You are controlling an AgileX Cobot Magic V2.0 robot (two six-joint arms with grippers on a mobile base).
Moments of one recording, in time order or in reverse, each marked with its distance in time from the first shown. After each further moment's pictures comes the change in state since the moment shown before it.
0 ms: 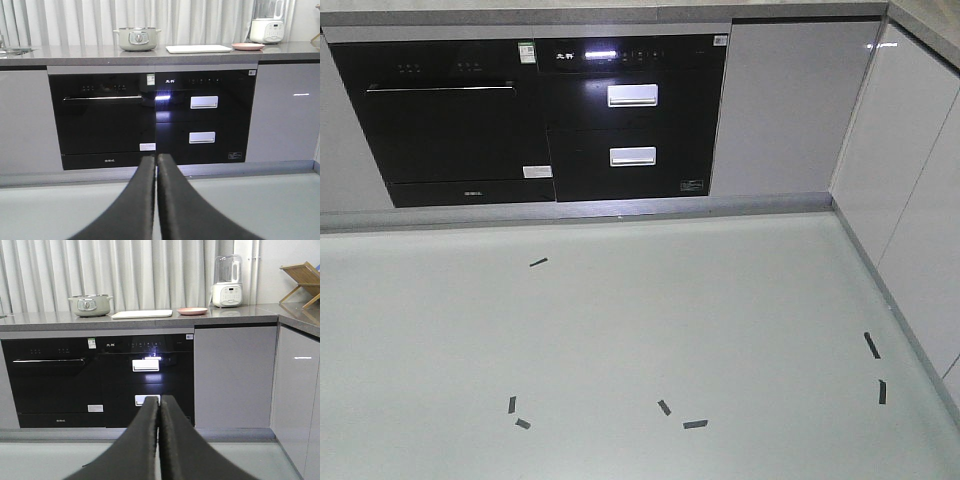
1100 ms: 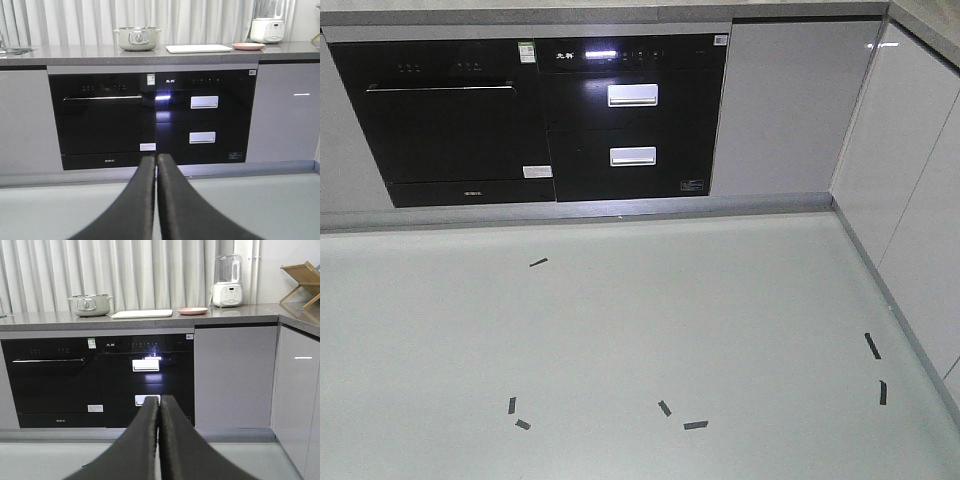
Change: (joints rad) left arm 0.000 0.000 0.000 0.000 0.000 0.000; right arm 0.000 0.000 0.000 0.000 0.000 0.000
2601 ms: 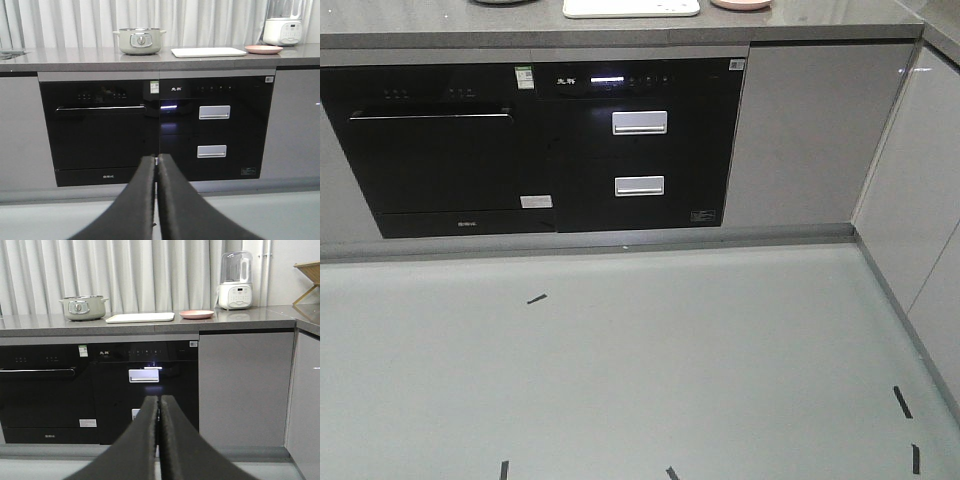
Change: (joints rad) left arm 0.000 0.000 0.000 0.000 0.000 0.000; right arm 0.000 0.000 0.000 0.000 0.000 0.000
